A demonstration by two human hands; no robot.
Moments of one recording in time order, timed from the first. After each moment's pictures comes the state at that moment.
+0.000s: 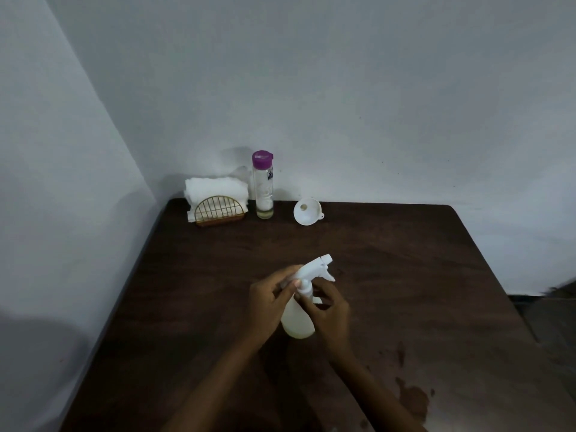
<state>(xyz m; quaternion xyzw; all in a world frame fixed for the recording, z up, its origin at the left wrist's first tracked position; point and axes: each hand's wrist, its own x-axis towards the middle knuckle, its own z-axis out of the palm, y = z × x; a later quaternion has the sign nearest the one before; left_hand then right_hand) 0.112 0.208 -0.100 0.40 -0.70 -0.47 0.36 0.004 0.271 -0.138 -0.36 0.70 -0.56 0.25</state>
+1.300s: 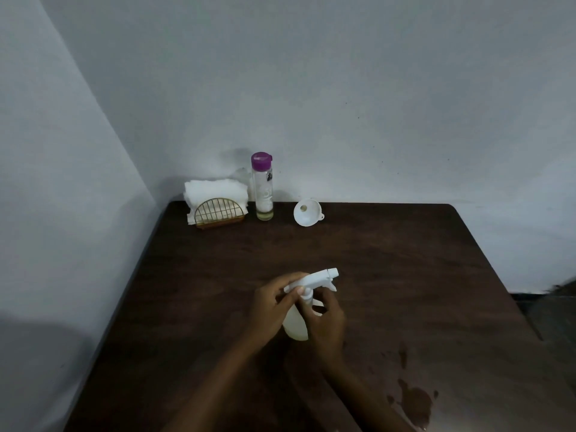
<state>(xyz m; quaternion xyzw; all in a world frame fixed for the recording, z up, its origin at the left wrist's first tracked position) 0.112 0.208 -0.100 0.37 -0.68 -0.55 0.32 0.020 0.271 -0.147 -0.30 0.72 -0.57 0.26</state>
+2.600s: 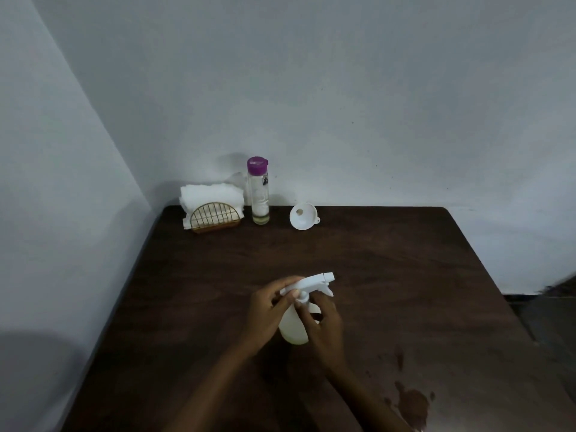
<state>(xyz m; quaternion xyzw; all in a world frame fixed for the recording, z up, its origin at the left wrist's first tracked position) 0.112 0.207 -0.105 0.36 -0.66 -0.57 0.33 0.014 0.278 -0.146 -0.39 0.68 -0.56 0.27</state>
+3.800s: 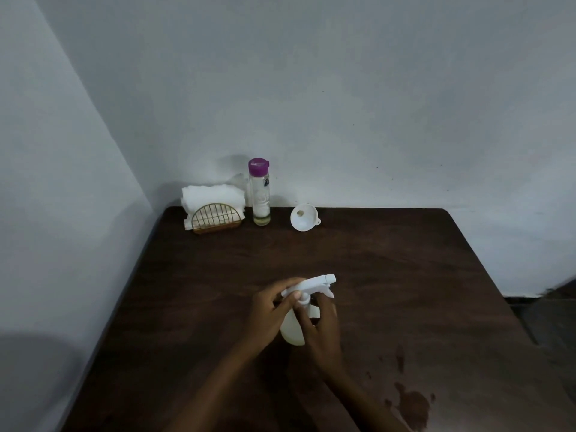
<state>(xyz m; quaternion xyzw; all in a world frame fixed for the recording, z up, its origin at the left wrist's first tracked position) 0.113 0.208 -0.106 0.37 -0.68 -0.55 0.32 0.020 0.278 -0.148 -0.38 0.70 -0.55 0.27</state>
